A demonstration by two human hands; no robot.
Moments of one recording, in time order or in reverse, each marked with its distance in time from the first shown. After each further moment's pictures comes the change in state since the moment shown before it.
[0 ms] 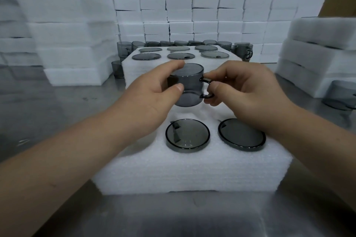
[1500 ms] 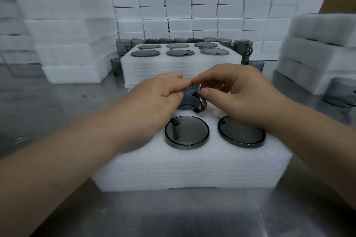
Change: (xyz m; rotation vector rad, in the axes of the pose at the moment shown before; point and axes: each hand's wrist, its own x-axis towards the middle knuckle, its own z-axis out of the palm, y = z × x) left_hand 0.001 -0.006 0.002 0.233 -0.143 0.061; right_hand 0.004 -0.002 0.000 -0.289 -0.119 -0.025
